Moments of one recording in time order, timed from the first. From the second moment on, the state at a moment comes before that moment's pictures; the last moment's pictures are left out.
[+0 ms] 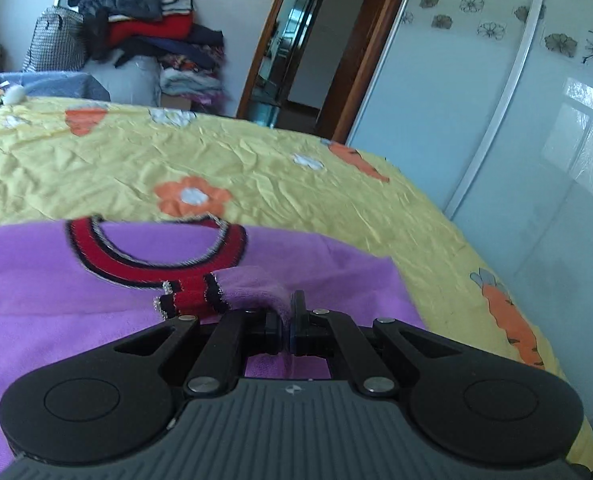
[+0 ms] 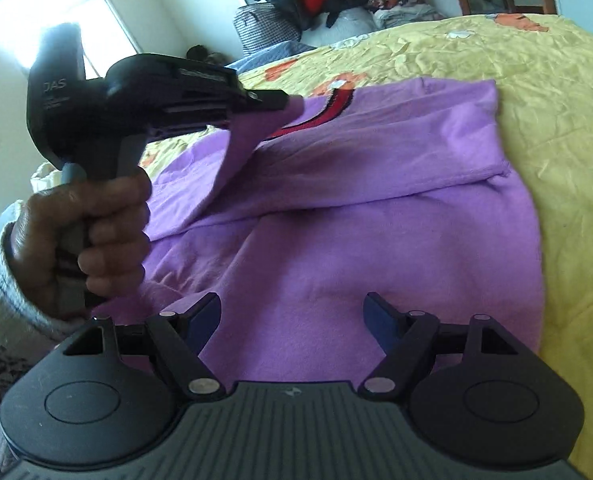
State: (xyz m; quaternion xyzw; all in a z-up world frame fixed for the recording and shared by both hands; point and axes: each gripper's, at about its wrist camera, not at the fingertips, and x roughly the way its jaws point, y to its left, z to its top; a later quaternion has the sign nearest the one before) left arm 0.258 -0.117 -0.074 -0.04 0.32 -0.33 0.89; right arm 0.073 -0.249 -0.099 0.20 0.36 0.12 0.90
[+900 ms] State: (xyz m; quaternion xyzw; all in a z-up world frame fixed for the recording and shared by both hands) left arm 0.267 0.119 -0.086 -0.19 0.38 -0.17 0.89; right arm 0.208 -0.191 -0.070 -0.12 0.28 0.04 0.95
